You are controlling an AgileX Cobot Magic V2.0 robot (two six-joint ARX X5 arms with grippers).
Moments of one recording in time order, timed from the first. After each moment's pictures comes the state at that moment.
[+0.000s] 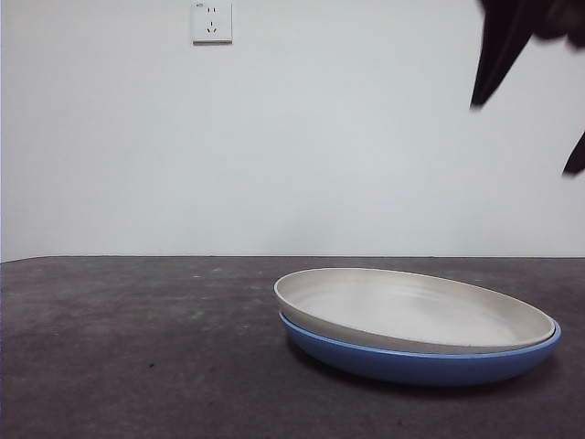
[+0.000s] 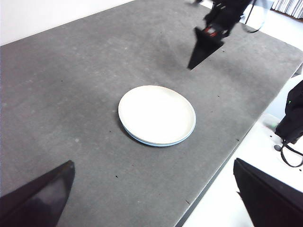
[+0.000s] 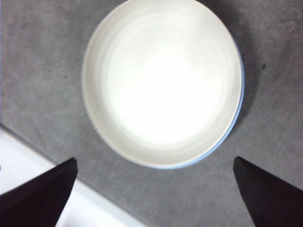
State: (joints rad) left arm -0.66 0.59 1.32 -1.19 0.20 0.04; right arm 0.18 1.38 1.21 -1.11 -0.52 0.05
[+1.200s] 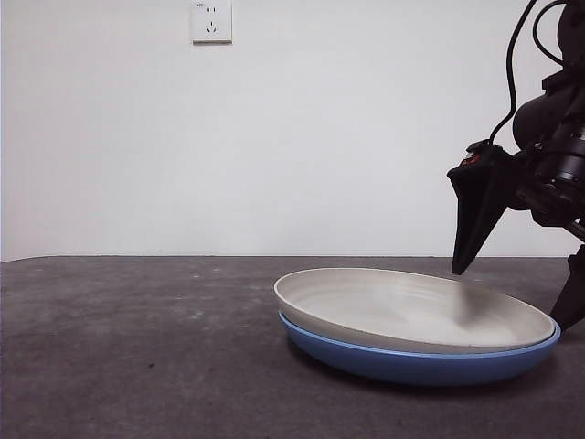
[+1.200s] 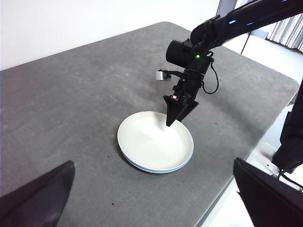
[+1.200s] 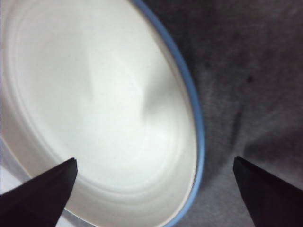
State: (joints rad) left arm -0.66 0.59 1.32 -1.09 0.20 -0.01; right arm 0.11 1.76 1.13 -0.91 -0.60 0.01
